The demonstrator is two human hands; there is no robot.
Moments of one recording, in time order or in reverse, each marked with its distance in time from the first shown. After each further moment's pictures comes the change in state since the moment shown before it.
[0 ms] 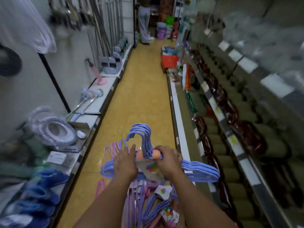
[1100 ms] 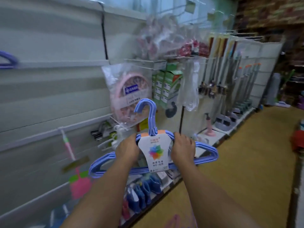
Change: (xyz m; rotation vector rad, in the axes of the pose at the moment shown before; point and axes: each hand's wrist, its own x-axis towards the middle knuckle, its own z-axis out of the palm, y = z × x) left_hand -0.307 -0.162 -0.306 -0.162 0.799 -0.711; right_hand -0.159 -0.343 -0.082 -0.095 0.282 -0.842
